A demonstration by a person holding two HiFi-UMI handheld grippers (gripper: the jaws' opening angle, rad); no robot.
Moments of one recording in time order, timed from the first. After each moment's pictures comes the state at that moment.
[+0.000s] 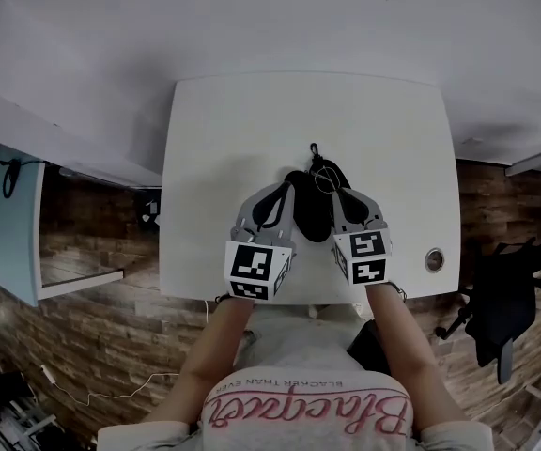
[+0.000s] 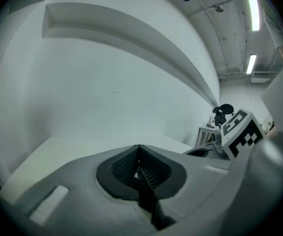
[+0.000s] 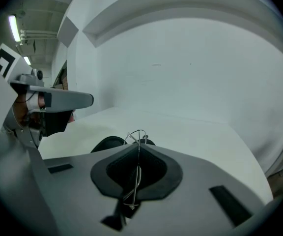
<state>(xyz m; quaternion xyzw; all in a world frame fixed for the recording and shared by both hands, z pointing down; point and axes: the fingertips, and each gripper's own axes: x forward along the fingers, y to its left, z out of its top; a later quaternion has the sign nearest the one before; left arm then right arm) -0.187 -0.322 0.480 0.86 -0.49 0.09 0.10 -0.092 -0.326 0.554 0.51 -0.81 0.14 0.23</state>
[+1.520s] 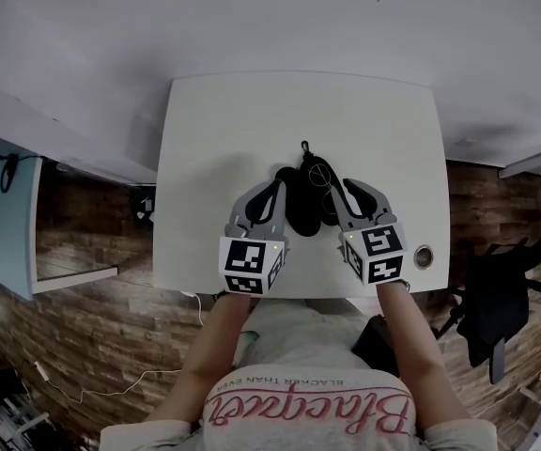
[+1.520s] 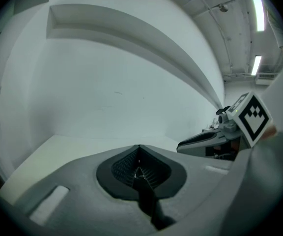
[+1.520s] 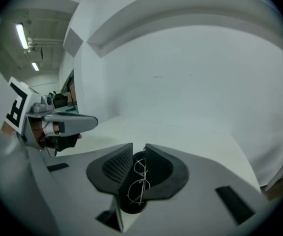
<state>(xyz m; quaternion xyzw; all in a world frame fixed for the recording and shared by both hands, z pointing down) -0.186 -0.316 0.477 0.85 -0.51 0.09 0.12 -0.078 -0.320 0.504 0.48 -0.84 0.13 0.20</state>
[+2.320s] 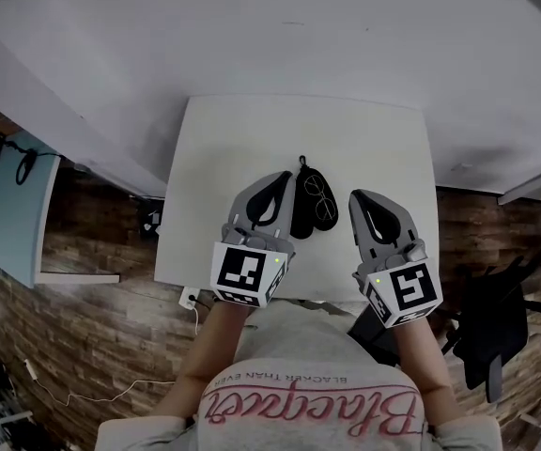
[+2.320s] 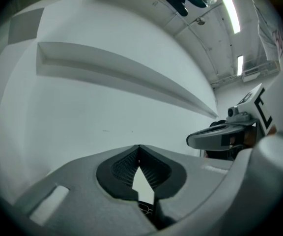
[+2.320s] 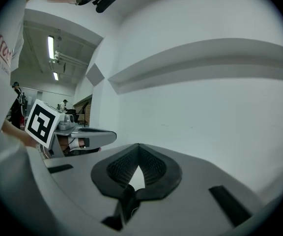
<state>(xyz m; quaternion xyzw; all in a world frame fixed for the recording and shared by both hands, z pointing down) -0.155 -0.281 0.348 0.86 -0.51 0.00 0.00 -0.061 -0.256 0.345 0.45 -0.89 0.00 0.08</state>
